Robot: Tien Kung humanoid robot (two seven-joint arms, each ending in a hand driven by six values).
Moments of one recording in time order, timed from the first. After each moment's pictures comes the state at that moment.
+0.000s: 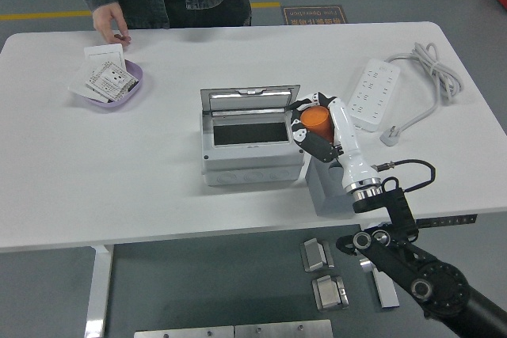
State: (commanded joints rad) left arm 0.11 0.04 -1.56 -0.18 1.44 0.00 0.34; right arm 0.31 -0.15 0.83 1.31 -1.52 -0.58 0.18
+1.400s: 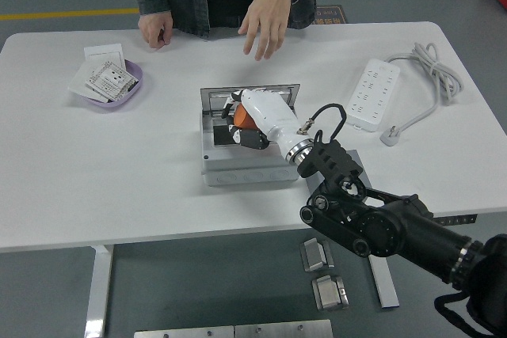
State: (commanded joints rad) left arm 0.09 0.06 -1.60 -0.18 1.48 0.00 0.37; right arm 0.69 -0.05 0.51 0.96 -1.81 -0.46 -0.02
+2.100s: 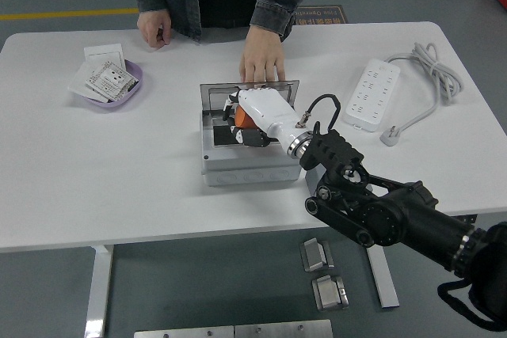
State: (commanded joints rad) left arm 0.08 0.05 -1.60 -0.18 1.49 0.00 0.36; right arm 0.74 -0.06 0.50 0.92 -1.86 -0.39 0.00
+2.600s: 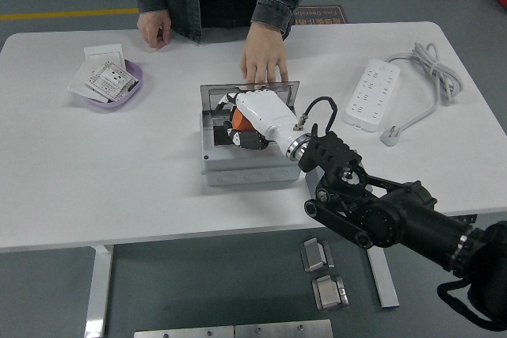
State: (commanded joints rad) left arm 0.08 0.05 -1.59 -0.18 1.48 0.00 0.36; right arm 0.74 -0.06 0.48 0.91 -1.88 -0.41 0.01
